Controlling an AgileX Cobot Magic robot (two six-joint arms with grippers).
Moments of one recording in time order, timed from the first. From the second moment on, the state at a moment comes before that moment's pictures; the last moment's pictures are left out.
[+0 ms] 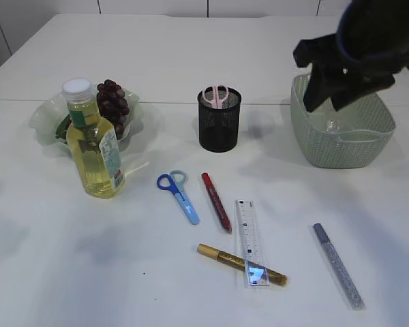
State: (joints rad) left arm -0.10 1.27 -0.94 -0.26 1.08 -0.09; right arm 0.28 1.65 -1.50 0.14 1.12 0.03
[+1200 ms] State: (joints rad) left arm -0.10 1.27 -0.94 -0.20 1.07 -0.09; right arm 0.54 2.26 -2.20 0.14 1.24 0.09
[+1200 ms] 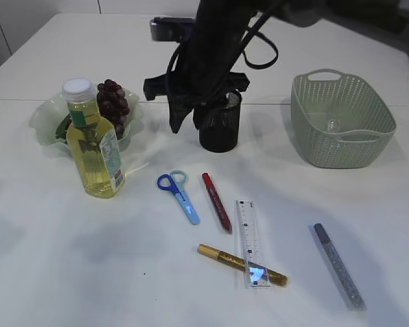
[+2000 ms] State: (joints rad) left arm -0.10 1.27 -0.94 -0.20 1.07 -0.09; right arm 0.60 2.42 -2.21 0.10 1.24 0.10
